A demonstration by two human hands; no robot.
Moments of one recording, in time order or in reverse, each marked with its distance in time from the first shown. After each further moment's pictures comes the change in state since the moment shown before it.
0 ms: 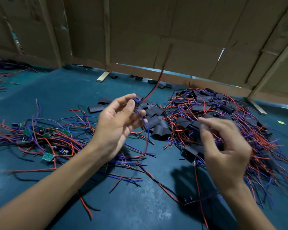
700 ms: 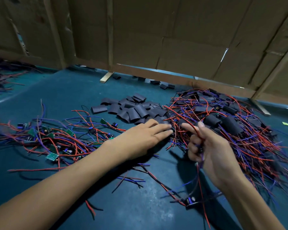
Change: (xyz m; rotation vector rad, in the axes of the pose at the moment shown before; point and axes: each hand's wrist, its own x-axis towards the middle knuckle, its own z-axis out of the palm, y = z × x) left_hand 0.032 -0.044 -0.014 2.003 -0.940 0.598; right_hand 0.010 0.001 0.016 0.847 -0.344 1.086
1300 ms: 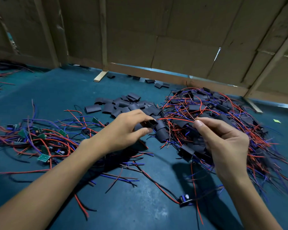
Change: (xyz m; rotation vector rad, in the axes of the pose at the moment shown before) left_hand -0.021 -0.013 -0.020 -0.588 0.381 -0.206; right_hand -0.009 -0.011 -0.019 -0.358 0.217 -0.619
